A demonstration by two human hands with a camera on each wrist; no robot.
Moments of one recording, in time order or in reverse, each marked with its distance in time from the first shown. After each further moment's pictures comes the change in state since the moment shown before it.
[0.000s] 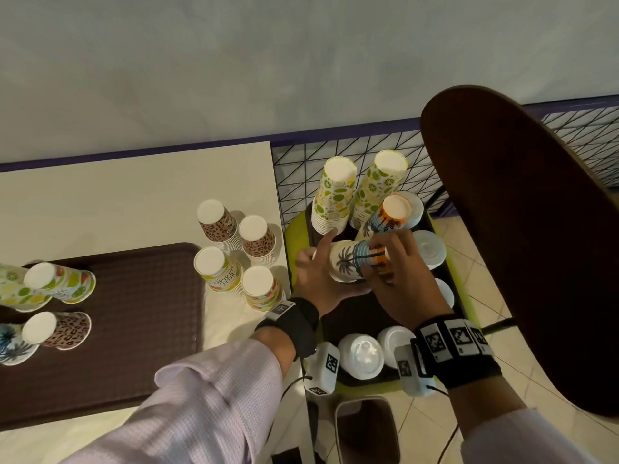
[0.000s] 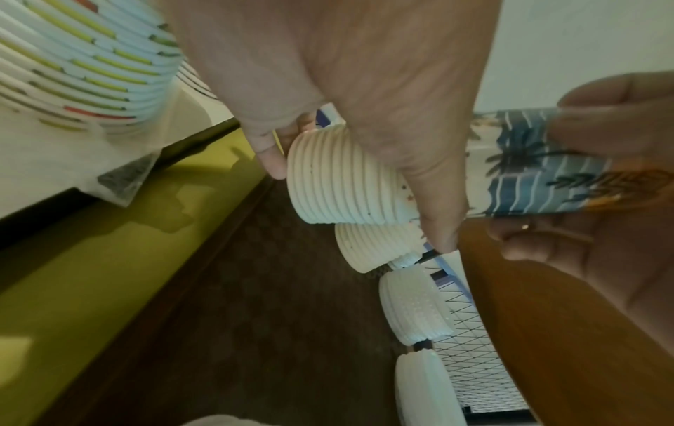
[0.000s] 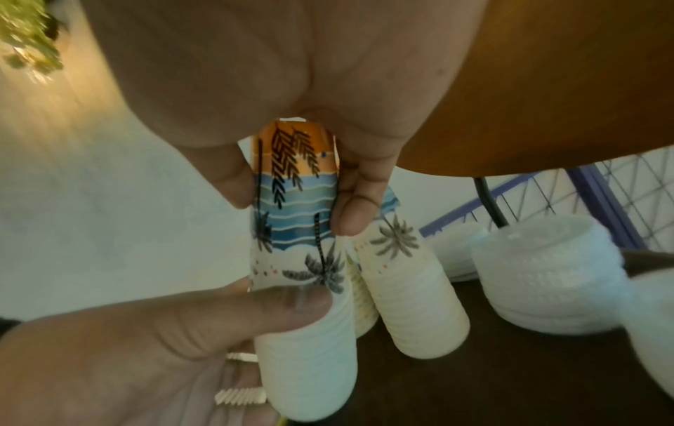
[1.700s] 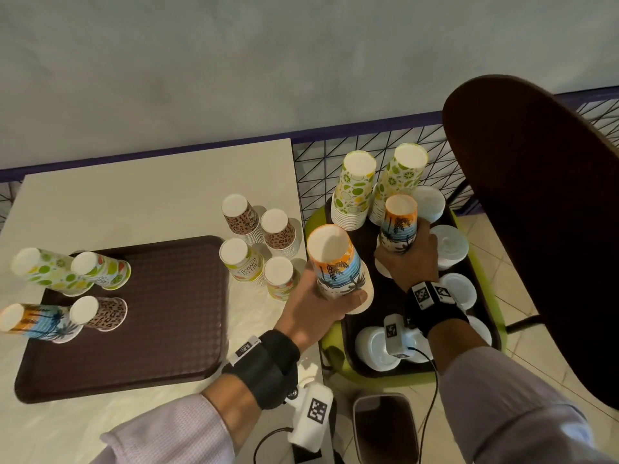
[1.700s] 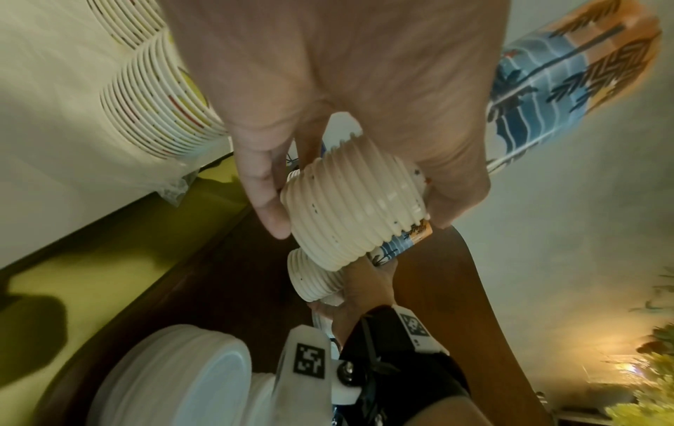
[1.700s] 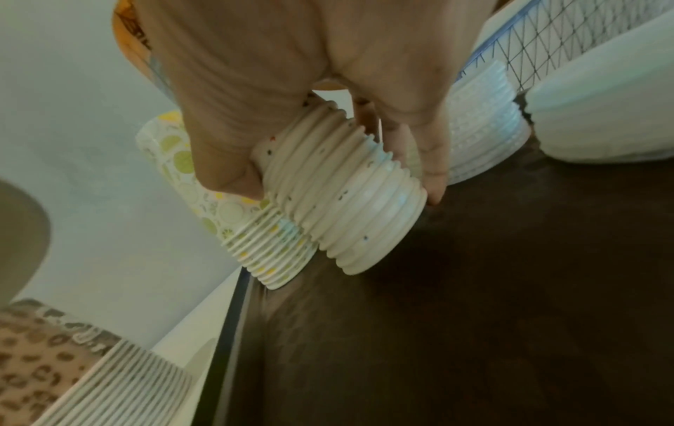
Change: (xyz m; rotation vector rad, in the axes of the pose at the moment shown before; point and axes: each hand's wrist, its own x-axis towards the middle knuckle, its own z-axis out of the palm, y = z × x) left_hand -0.083 0.023 -0.053 -0.585 -0.105 -0.115; right_hand 0.030 0.053 0.052 0.108 0.209 0.508
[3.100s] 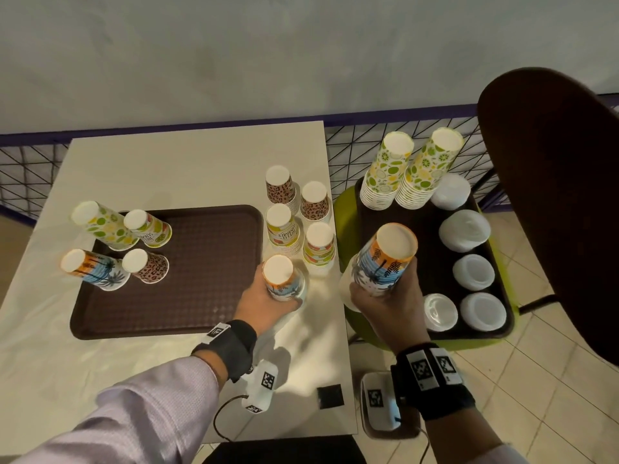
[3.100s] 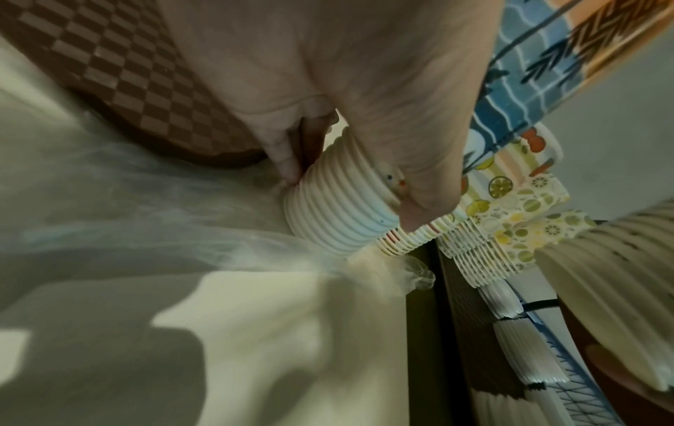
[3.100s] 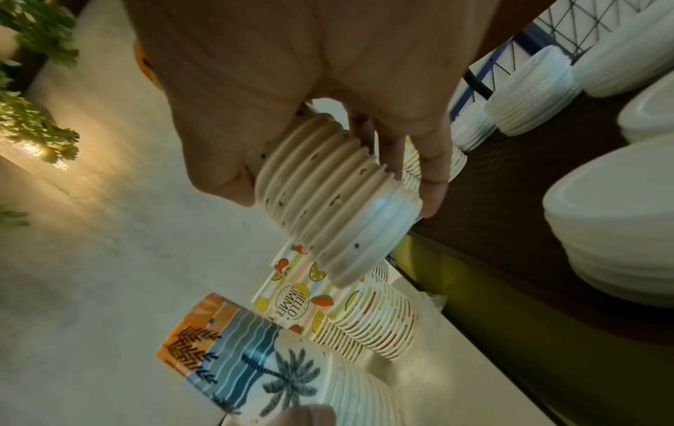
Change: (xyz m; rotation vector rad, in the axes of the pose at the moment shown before) left_hand -0.064 -0.081 -0.133 0.465 0.304 -0.209; right_hand -0.180 -0.061 0.011 0.290 -0.167 -0.161
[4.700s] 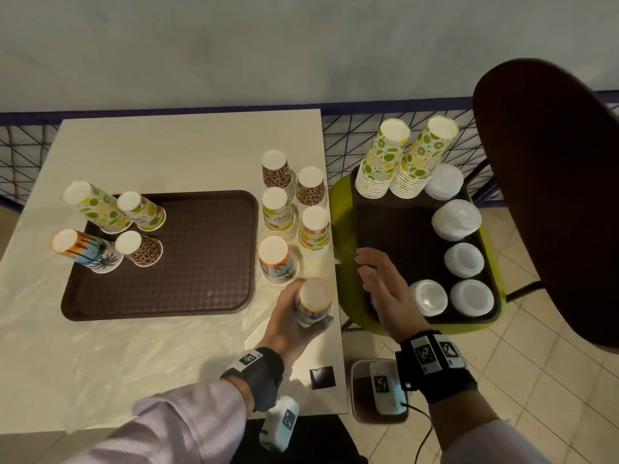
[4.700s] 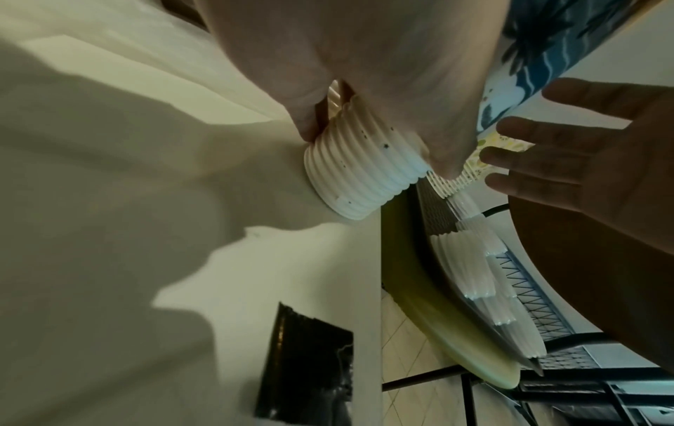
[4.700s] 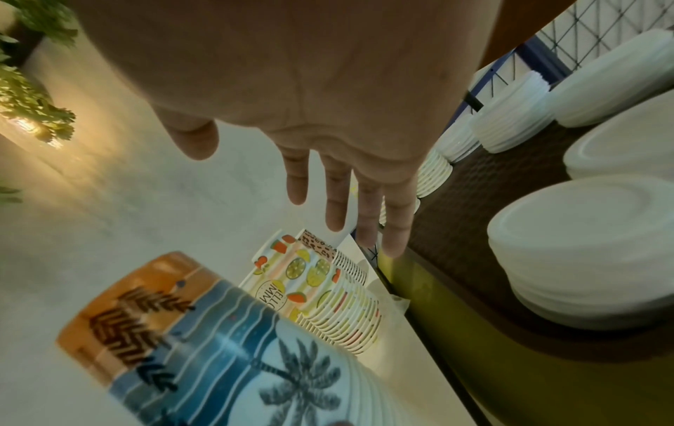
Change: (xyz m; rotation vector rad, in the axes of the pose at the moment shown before) left_hand -0.067 -0.001 0.069 -0.195 -0.033 0.249; right_hand -0.010 0.001 -0.016 0.049 -0.321 0.087
